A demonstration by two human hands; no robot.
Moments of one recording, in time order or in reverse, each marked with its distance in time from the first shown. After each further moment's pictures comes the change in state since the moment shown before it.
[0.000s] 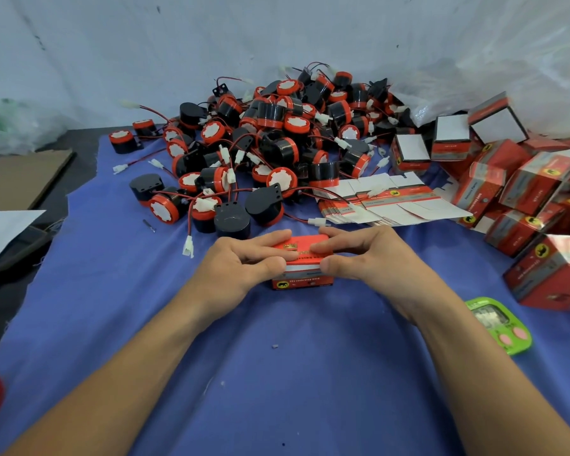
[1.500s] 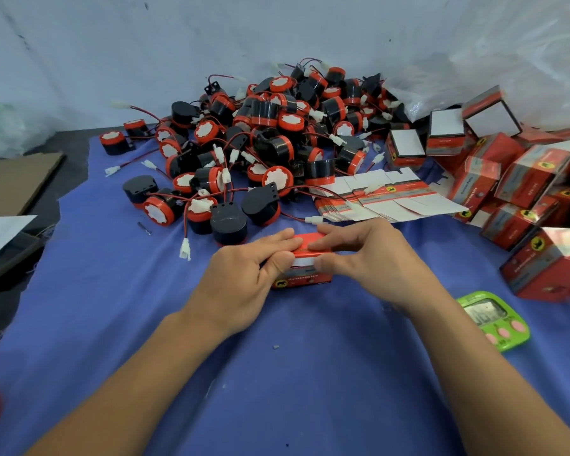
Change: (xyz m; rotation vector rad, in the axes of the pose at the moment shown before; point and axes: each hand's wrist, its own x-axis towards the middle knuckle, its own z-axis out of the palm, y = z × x) left_hand -0.001 0.000 0.012 0.513 0.057 0.175; right_hand -0.001 -0.005 0.001 -0.260 0.078 -0.063
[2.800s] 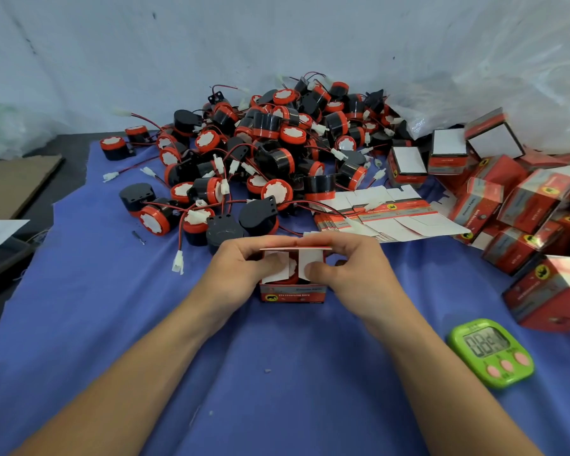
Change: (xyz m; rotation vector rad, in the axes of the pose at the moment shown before) left_hand 0.032 -0.010 0.008 -0.660 0.000 -0.233; right_hand 0.016 0.005 0.026 0.216 0.135 0.004
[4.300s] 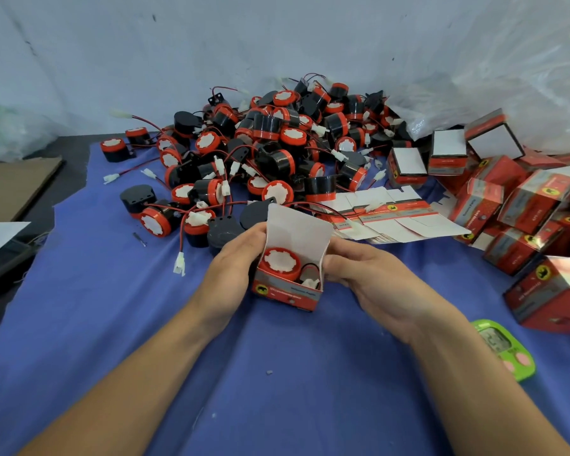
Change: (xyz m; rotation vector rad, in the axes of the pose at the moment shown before) left_hand -0.004 0.001 0.003 -0.146 0.064 0.075; right_hand -0.003 -0.003 -0.020 0.252 -0.327 0.190
